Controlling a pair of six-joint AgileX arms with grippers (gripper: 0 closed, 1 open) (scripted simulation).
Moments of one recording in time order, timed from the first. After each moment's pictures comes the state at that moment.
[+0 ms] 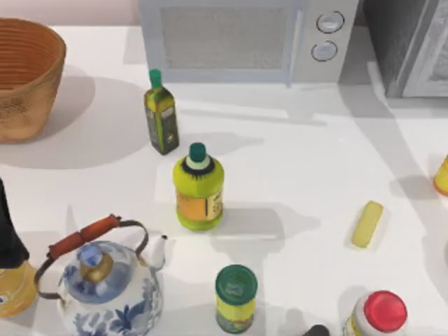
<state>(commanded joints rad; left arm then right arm) 0.00 0.00 0.00 0.00 0.00 0.00 0.34 1.70 2.24 -0.54 0.36 0.02</state>
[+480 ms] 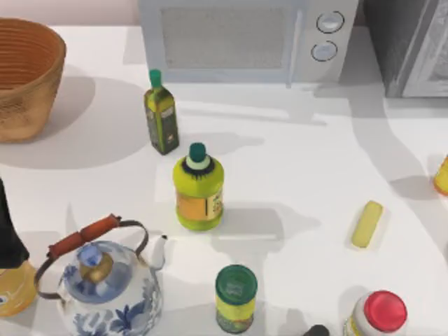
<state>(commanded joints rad) 0.00 0.00 0.00 0.00 0.00 0.00 0.47 1.44 2.15 -0.70 0.49 0.01</state>
